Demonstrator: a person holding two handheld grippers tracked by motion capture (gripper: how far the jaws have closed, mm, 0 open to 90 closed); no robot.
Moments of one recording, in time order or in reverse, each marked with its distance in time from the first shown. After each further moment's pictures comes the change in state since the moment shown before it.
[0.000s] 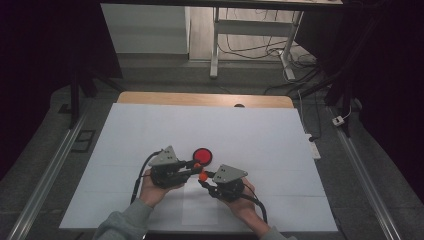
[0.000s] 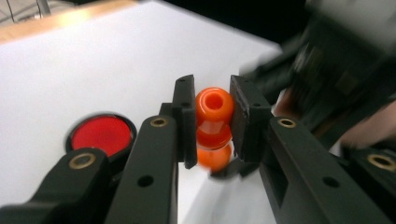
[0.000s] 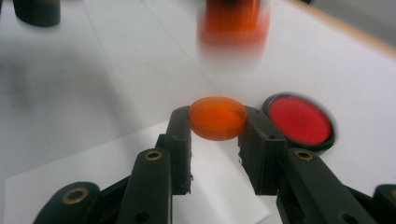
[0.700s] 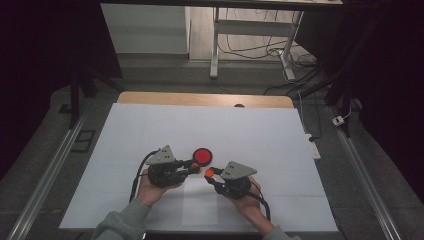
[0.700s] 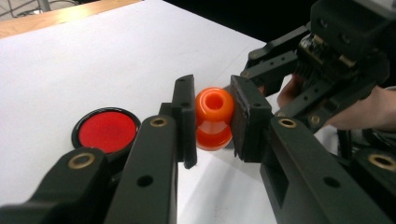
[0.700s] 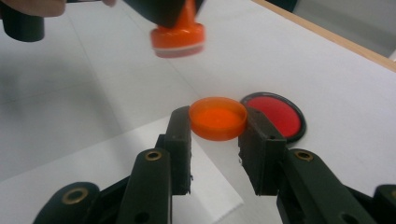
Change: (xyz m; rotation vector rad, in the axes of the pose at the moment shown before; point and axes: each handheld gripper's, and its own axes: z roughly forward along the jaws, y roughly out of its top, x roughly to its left) left arm 0.000 -0.003 0.002 0.028 0.030 0.026; right arm -0.013 0.000 -0.017 -0.023 -0.059 0.018
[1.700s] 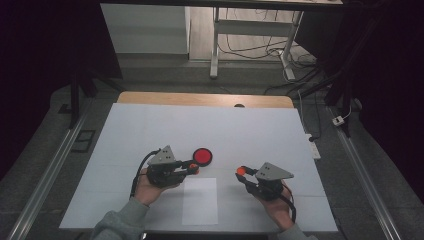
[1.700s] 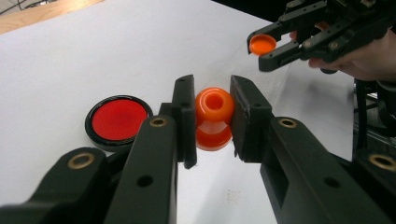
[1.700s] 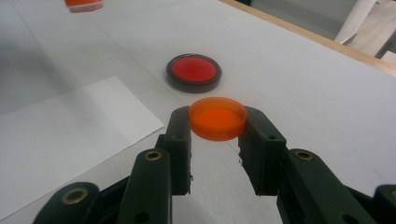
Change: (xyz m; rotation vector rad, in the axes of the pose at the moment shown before) left arm 0.002 0.001 -0.001 0.058 0.020 0.034; right arm -0.042 -0.039 -0.065 -0.018 -0.129 0.083
